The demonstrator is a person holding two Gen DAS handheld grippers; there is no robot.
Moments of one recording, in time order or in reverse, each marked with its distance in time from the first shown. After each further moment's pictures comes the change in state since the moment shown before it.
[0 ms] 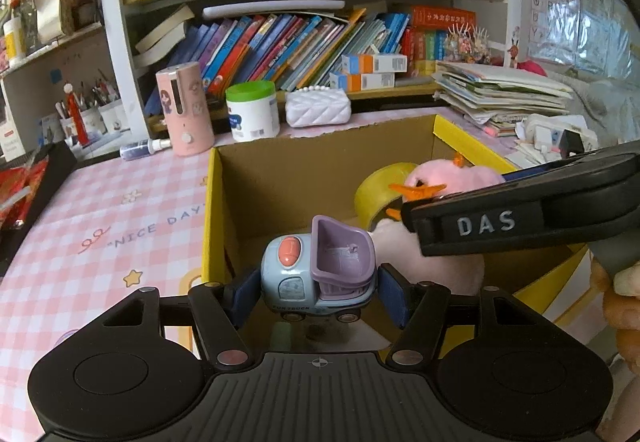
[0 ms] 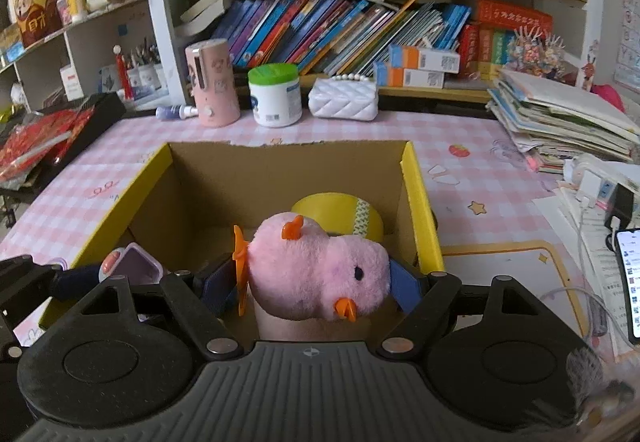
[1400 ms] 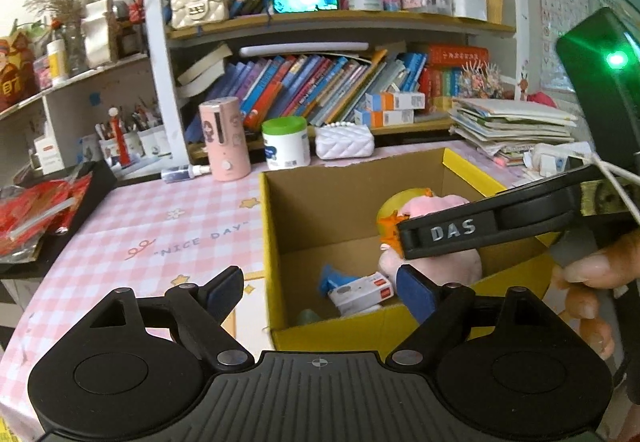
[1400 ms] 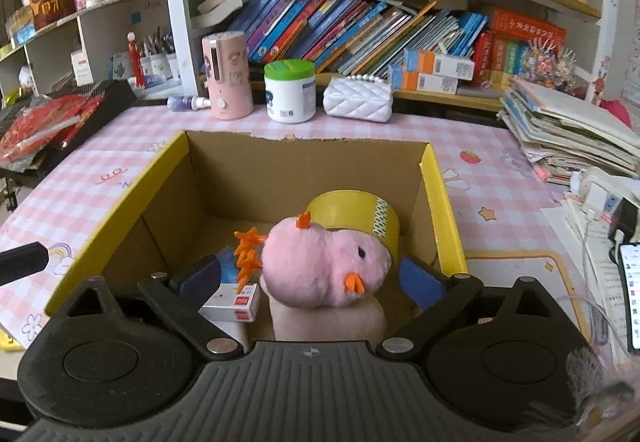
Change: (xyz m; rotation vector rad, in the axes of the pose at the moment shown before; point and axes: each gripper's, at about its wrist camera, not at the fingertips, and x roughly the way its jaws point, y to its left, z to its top) left arm -0.061 0.007 -0.020 -0.027 -0.117 0.077; right arm -0.013 0.018 -0.005 -0.024 -0.026 -0.016
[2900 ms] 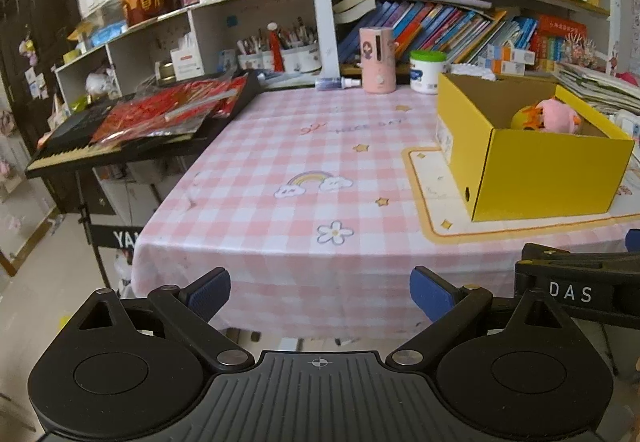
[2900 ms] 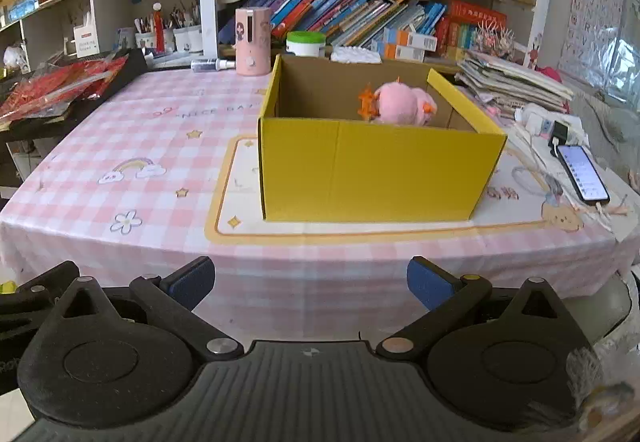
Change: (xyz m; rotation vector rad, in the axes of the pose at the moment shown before) left arm -0.127 0.113 -0.103 -0.130 0.172 0.259; right arm -0.118 0.170 -0.131 0.045 0.037 -0.175
